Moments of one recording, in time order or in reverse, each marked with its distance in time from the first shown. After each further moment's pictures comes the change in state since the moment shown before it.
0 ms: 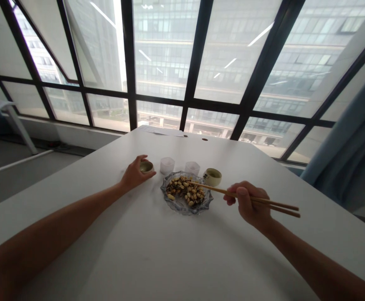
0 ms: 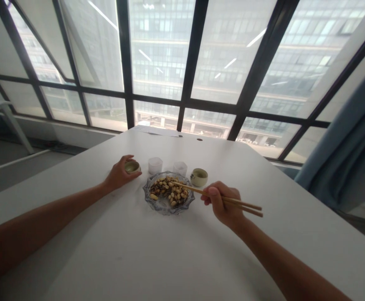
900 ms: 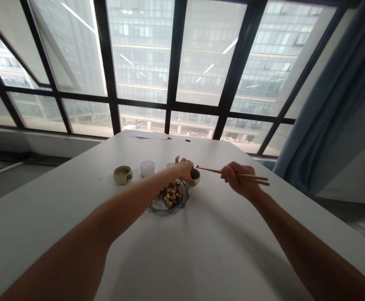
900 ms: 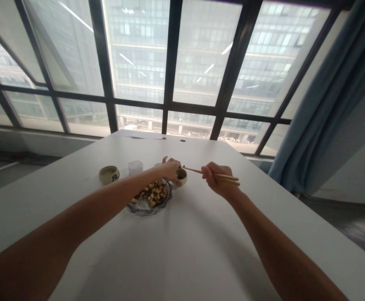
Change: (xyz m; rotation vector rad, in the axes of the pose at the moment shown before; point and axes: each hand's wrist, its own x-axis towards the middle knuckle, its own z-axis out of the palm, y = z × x) left_hand 0.083 0.199 0.147 0.378 -0.853 0.322; right_hand 0.034 0.032 -0.073 -0.472 -0.067 -0.011
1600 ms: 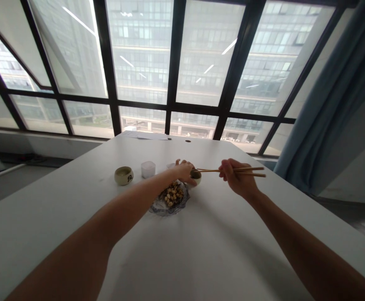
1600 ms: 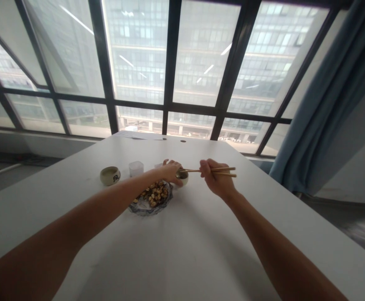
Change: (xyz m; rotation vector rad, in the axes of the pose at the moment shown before) left_hand -0.001 -0.005 0.007 -0.002 0.003 0.026; right_hand 0.007 -0.022 0.007 0.240 0.049 0.186
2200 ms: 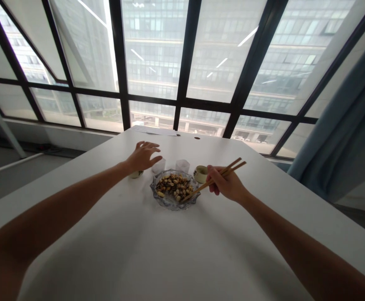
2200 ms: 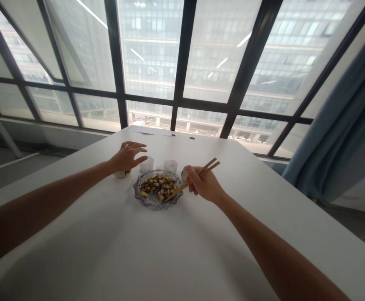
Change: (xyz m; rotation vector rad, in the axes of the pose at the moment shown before) left_hand -0.137 -0.132 -0.026 0.024 0.594 -0.055; right_hand -0.005 -0.034 0.050 0.326 -0.301 0.285
